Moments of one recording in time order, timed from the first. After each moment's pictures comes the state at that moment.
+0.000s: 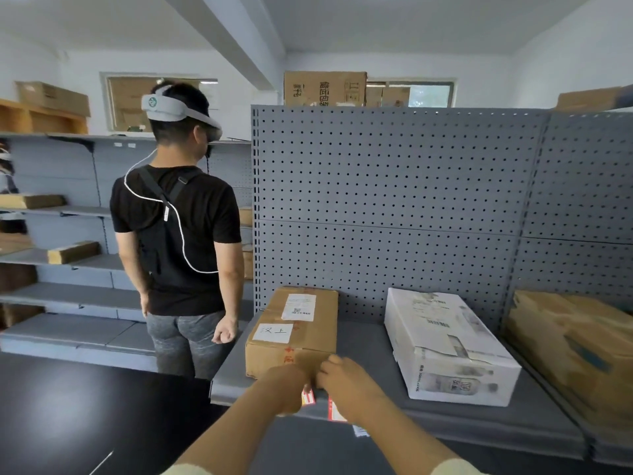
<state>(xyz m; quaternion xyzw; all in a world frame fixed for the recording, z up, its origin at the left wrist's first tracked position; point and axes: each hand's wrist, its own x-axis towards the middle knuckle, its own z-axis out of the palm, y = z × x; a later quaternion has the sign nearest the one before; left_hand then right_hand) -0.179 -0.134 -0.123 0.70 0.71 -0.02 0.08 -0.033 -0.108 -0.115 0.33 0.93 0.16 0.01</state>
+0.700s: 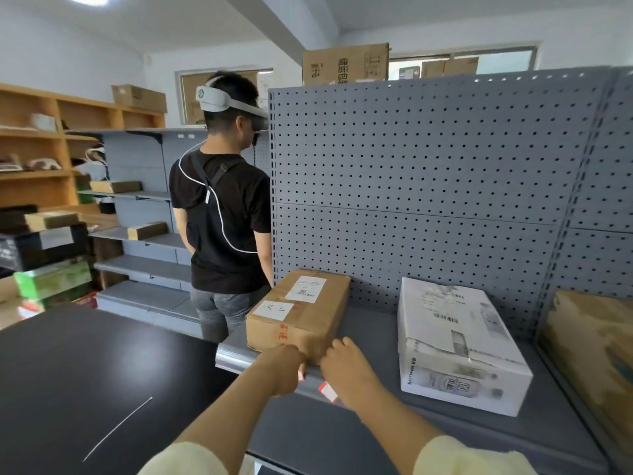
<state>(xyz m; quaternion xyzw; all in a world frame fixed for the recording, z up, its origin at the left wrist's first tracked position) -0.145 -0.141 -0.127 0.64 0.76 0.00 0.07 -0.003 -0.089 -0.122 0.28 0.92 0.27 0.06</state>
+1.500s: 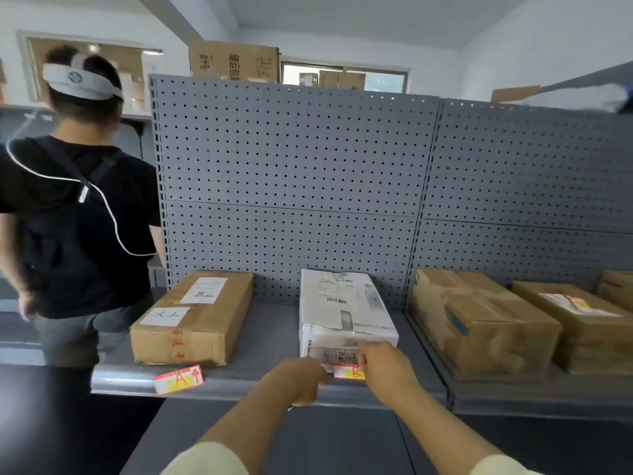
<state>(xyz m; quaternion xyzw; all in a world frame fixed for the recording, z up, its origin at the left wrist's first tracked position) 0.033 -0.095 -0.125 0.79 0.60 -0.07 0.10 0.206 -0.090 -0.105 0.60 0.80 0.02 -0.09</state>
